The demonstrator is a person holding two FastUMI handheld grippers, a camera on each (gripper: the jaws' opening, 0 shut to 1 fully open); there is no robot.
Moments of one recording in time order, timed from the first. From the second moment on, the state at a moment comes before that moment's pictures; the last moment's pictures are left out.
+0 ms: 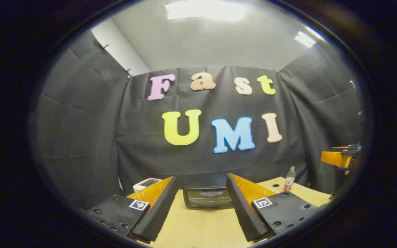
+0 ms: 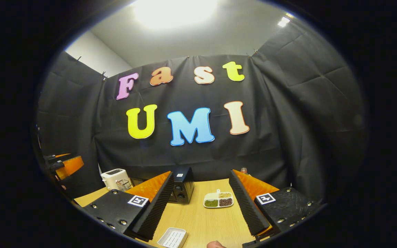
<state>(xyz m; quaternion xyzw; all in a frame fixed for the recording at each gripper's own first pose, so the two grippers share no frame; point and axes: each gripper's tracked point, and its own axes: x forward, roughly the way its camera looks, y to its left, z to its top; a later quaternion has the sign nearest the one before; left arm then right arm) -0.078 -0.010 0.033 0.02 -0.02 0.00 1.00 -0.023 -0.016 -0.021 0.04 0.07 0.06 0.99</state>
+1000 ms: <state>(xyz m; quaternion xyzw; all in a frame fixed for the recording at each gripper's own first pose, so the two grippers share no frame) -0.083 0.036 0.015 0.00 -0.01 -0.01 1.00 -0.060 0.034 -0.011 -0.02 0.05 0.05 1.00</state>
